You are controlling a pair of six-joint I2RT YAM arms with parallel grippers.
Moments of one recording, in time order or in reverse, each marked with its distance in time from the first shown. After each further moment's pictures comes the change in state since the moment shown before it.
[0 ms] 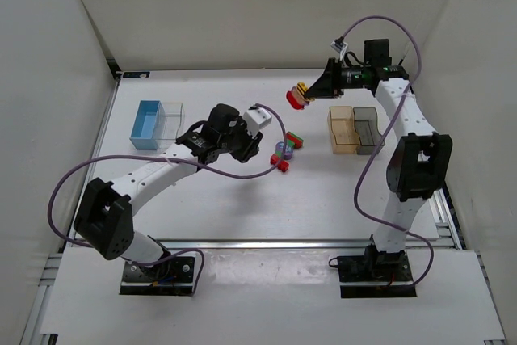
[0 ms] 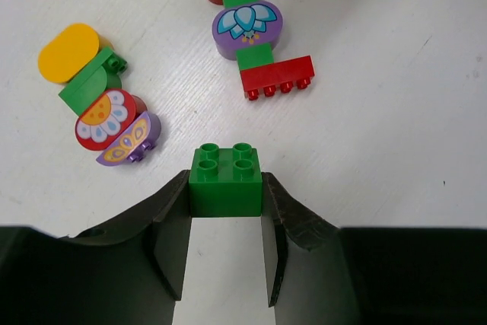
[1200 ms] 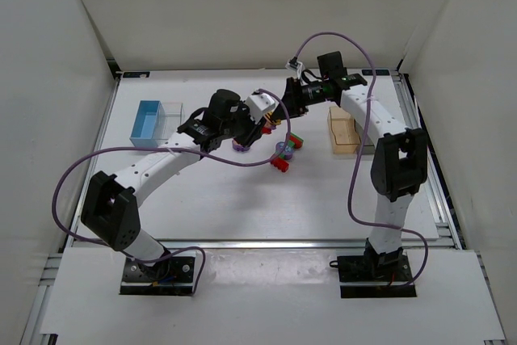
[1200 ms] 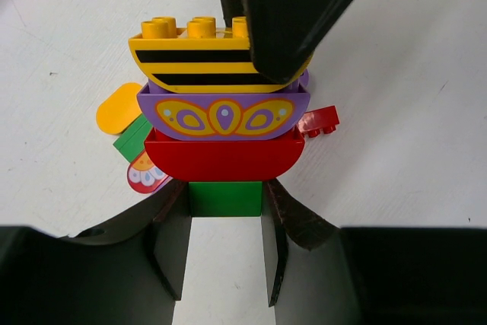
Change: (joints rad) left arm 0.026 0.069 0.141 0.002 0.012 0.061; right arm 0.227 0.030 -0.052 0.002 0.015 0.010
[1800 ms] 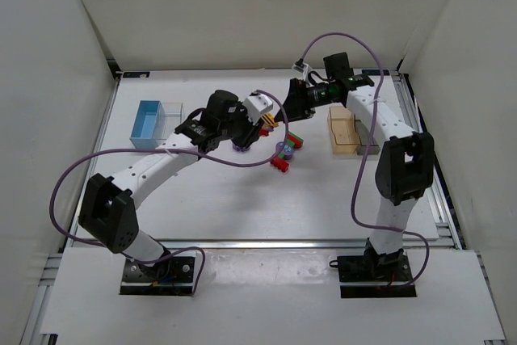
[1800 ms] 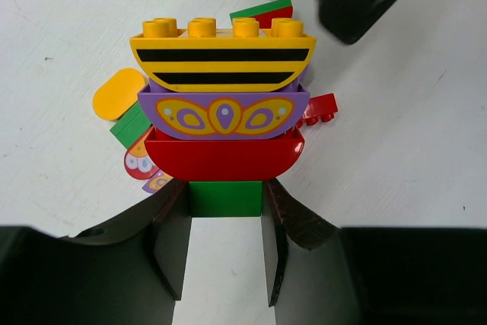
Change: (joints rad) left arm 0.010 -0.020 -0.007 -0.037 -0.002 -0.005; right arm -0.038 -0.058 -0.039 -0.069 0.071 -0.061
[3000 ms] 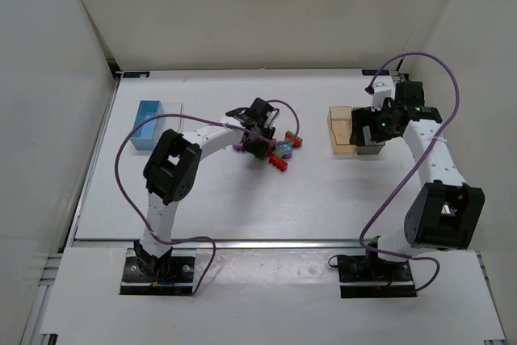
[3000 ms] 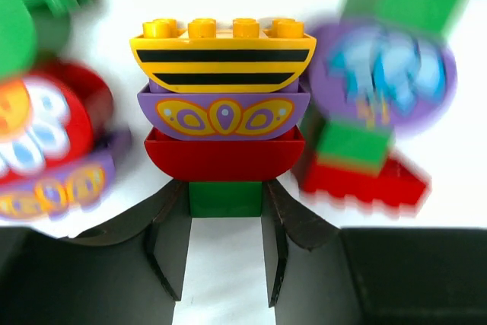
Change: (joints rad) left arm -0.041 0.603 0.375 -0.263 -0.222 -0.504; right arm -0.376 -0.425 -0.452 -0.073 0.748 -0.441
